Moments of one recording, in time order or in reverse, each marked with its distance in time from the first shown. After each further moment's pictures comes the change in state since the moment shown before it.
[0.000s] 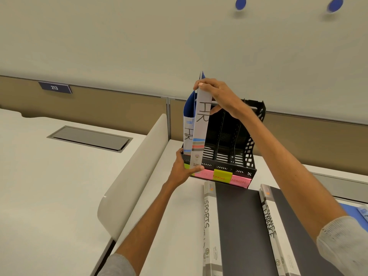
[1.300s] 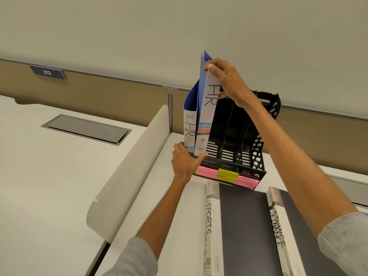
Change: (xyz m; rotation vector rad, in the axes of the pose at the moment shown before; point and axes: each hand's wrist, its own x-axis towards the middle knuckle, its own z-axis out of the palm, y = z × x) left_hand 0.051 -0.017 0.028 0.379 0.383 -0.059; right_hand 0.057 0.043 -0.003 -0.054 0.125 -0.102
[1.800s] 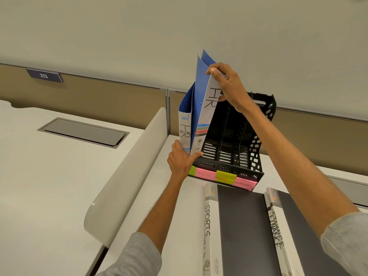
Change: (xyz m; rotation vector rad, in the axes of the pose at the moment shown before) left_hand 0.014 0.003 -0.011 -0.014 0.015 -0.016; right_hand -0.006 0.010 -0.004 0.014 0.079 -0.012
